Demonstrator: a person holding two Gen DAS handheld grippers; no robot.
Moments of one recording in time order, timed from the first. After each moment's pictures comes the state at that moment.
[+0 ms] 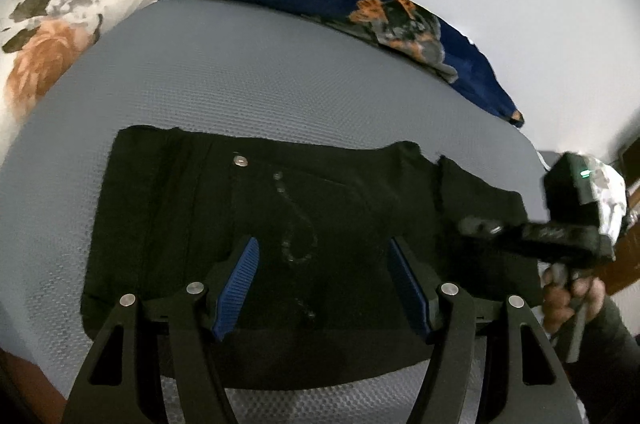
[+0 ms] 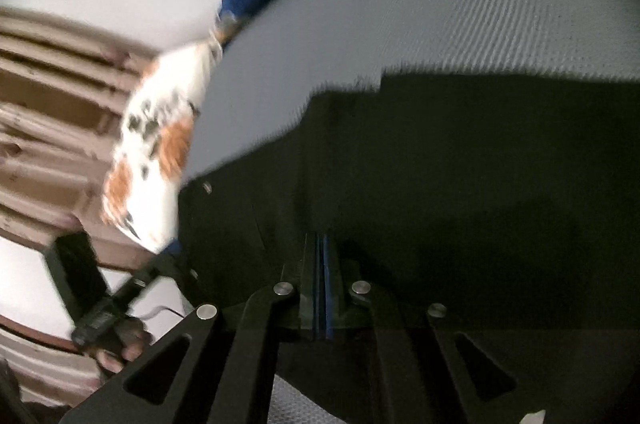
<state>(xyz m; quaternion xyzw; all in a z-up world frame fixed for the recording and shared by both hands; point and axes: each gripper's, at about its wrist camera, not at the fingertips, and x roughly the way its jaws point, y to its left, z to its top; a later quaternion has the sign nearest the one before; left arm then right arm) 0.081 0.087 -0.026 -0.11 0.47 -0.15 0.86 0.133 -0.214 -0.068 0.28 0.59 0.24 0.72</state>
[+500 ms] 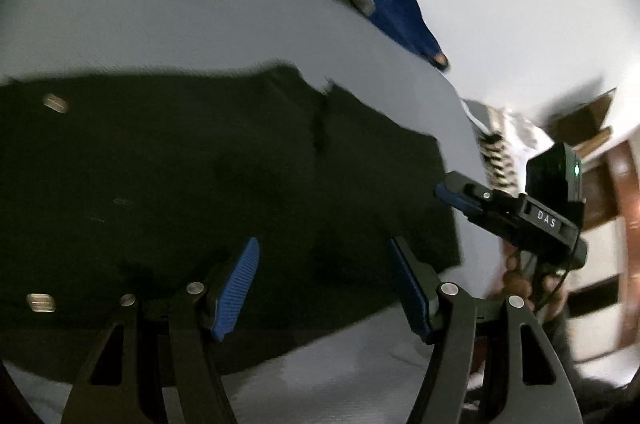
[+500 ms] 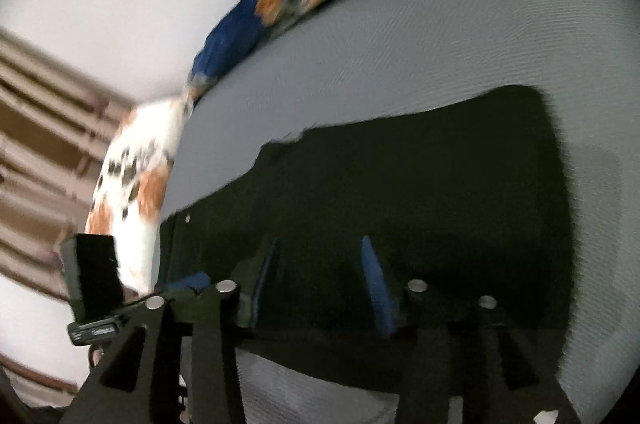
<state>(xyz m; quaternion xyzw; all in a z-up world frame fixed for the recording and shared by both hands) 0.097 0.008 -0.054 -0.17 0.57 -0.30 0.75 0.065 -0.310 -0.012 0.31 0.52 0.13 0.79</state>
